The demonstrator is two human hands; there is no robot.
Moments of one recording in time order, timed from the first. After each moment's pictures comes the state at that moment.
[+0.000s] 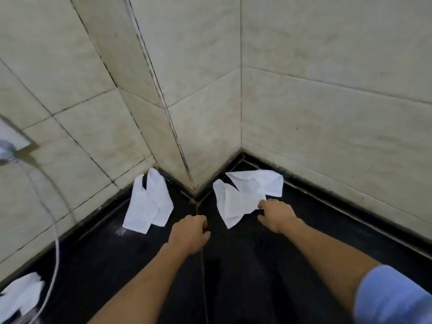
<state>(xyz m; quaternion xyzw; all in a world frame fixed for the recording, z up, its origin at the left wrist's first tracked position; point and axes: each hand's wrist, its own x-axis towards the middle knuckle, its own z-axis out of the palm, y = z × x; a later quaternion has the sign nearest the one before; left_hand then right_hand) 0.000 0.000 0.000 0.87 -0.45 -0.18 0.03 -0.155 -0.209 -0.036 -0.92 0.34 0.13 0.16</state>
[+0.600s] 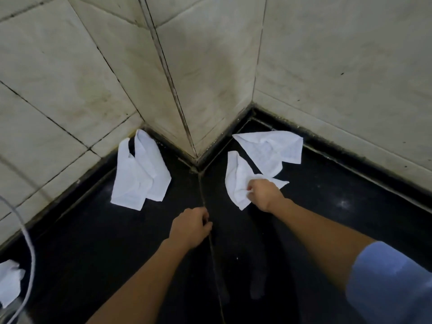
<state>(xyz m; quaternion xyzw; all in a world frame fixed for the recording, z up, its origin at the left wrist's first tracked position) 0.045 0.014 -0.102 0.86 -0.42 -0.26 0.07 -0.078 -0.193 -0.136 -0.88 0.36 0.13 0.27</state>
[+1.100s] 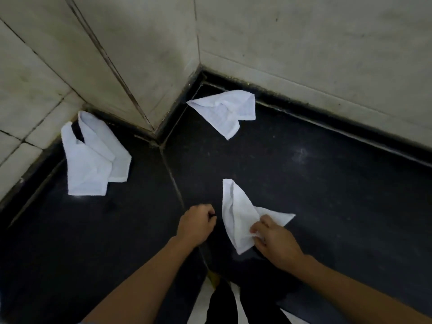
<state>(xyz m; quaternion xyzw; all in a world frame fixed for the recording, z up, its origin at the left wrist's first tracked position) -0.048 0.032 -0.128 0.79 -0.50 -0.34 0.10 -0.279 -0.027 -0.133 -0.86 0.41 0.09 0.30</state>
